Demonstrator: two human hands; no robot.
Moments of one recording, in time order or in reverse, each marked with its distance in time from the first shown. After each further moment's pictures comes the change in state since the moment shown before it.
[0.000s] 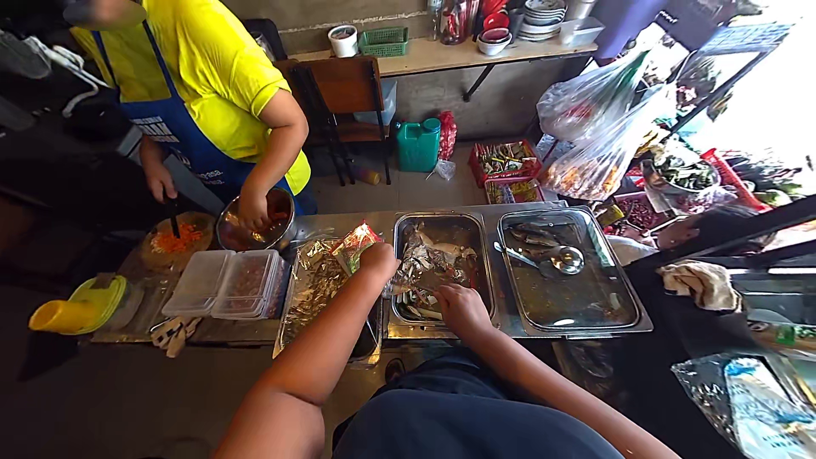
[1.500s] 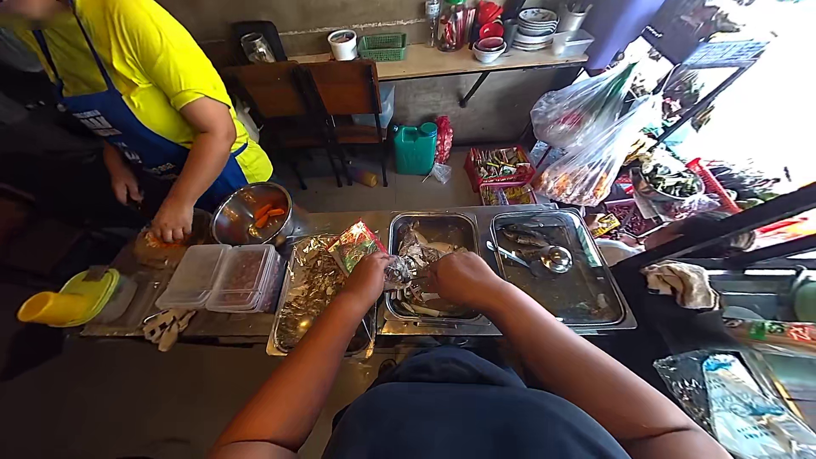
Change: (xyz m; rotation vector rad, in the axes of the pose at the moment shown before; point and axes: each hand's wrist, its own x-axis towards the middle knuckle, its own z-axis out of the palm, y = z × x) left_hand -0.063 -0.023 0.019 -0.177 0.215 0.339; right_hand 0.018 -0.069 -0.115 -0.398 -0.419 -0.051
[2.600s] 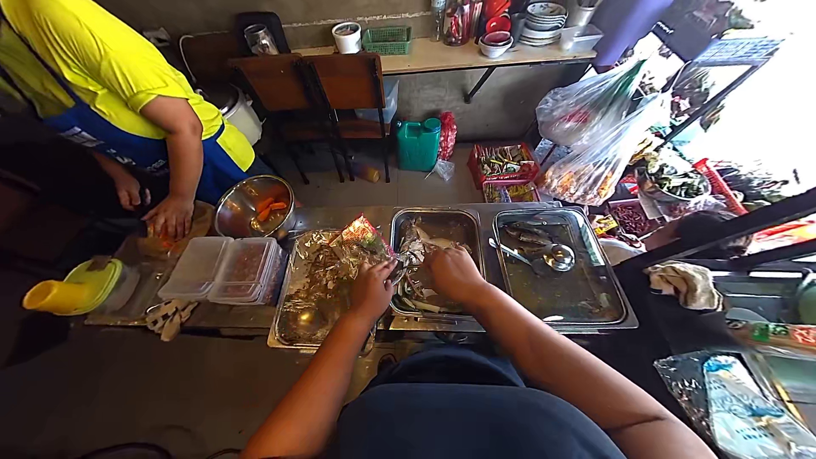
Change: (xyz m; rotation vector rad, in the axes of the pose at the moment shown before) left_hand -0.017 -0.011 0.049 -0.018 0.116 -0.088; right_hand 0.043 0.010 0.047 0.023 0.188 -0.045
